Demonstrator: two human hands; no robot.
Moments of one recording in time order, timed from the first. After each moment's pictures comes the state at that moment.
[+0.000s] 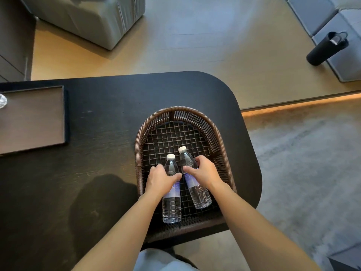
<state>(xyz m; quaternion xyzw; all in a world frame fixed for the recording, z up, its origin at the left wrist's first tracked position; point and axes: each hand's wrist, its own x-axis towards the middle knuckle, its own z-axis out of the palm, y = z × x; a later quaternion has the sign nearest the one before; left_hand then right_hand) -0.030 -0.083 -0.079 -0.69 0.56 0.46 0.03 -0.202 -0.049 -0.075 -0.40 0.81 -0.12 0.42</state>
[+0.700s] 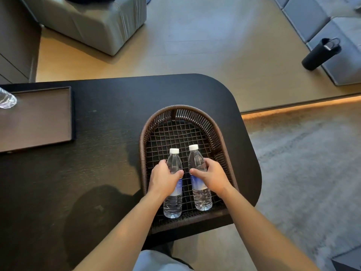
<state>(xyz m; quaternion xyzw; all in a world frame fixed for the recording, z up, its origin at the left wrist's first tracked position) -0.018 -0.061 -0.052 -0.66 0.57 0.48 -0.09 -0.202 -0.011 -0.048 -0.38 0.76 -0.24 0.47</state>
